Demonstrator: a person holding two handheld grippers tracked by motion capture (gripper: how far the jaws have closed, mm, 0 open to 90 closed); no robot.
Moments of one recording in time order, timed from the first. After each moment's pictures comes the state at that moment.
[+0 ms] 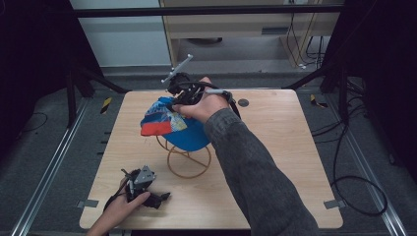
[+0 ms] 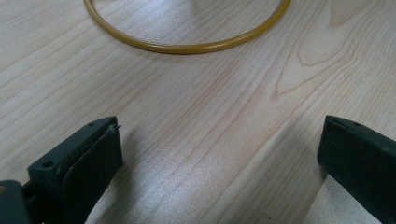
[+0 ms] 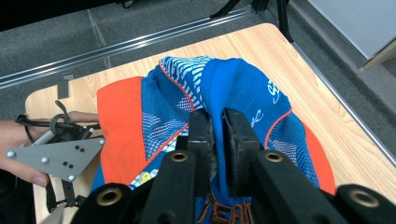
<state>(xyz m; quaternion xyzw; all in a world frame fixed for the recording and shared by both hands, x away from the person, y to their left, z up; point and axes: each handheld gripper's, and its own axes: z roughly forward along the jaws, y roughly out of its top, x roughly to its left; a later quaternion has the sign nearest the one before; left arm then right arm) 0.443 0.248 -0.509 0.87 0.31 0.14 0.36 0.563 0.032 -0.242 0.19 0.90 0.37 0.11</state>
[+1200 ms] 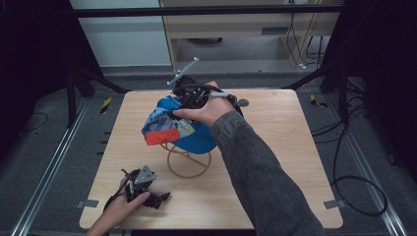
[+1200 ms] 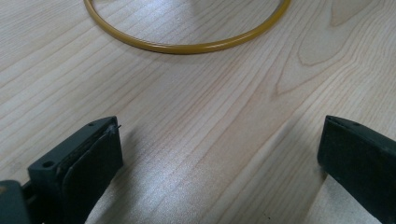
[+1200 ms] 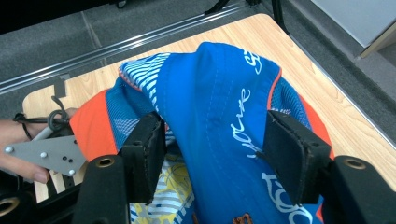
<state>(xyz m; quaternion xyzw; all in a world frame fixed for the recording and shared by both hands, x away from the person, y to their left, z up) 0.443 0.248 -0.510 0.87 0.31 0.14 0.36 0.558 0.021 -0.248 0.22 0.90 0.37 0.11</state>
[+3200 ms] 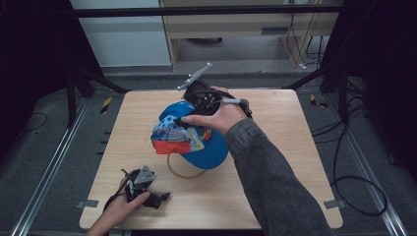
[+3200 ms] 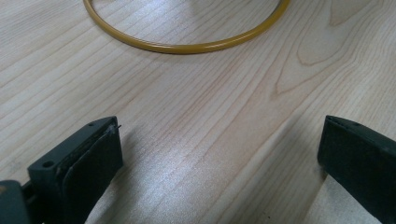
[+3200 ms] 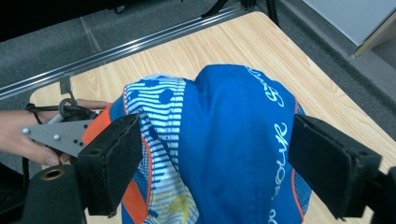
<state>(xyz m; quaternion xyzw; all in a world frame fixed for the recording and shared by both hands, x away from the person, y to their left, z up) 0.443 0.249 -0.509 0.87 0.31 0.14 0.36 0.537 -0.003 -0.248 0.23 0.89 0.38 0.12</state>
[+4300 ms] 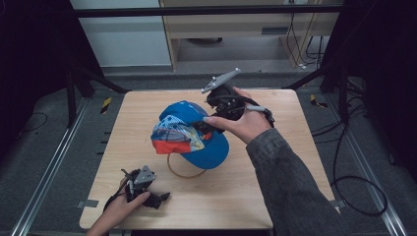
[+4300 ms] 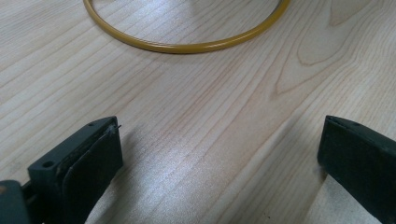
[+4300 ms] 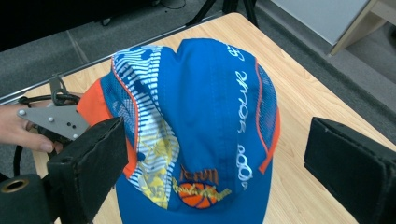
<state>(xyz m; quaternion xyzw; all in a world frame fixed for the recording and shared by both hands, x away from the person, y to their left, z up) 0.443 0.249 -0.509 0.87 0.31 0.14 0.36 0.518 -0.053 -0.247 0.26 0.87 0.40 0.14</state>
